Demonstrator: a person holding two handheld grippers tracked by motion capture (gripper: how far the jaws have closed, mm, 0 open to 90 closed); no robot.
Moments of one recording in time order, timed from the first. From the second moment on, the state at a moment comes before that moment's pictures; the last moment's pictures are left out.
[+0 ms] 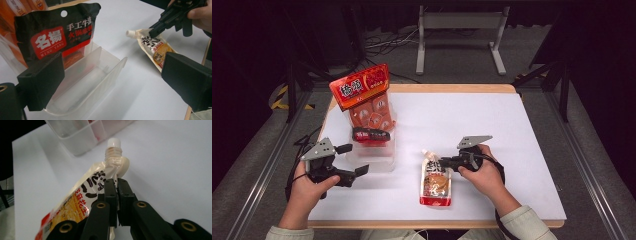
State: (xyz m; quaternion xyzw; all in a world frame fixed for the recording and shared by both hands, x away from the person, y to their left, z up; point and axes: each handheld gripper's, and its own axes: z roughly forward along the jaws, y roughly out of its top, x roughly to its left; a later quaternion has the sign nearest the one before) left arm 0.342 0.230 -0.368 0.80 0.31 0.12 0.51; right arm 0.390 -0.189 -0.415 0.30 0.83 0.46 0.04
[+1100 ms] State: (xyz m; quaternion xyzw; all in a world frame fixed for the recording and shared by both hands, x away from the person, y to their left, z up) left arm 0.342 0.179 -0.369 0.77 0.22 0.09 0.59; right arm 0.349 -0.200 -0.335 0.22 0.78 0.58 0.03
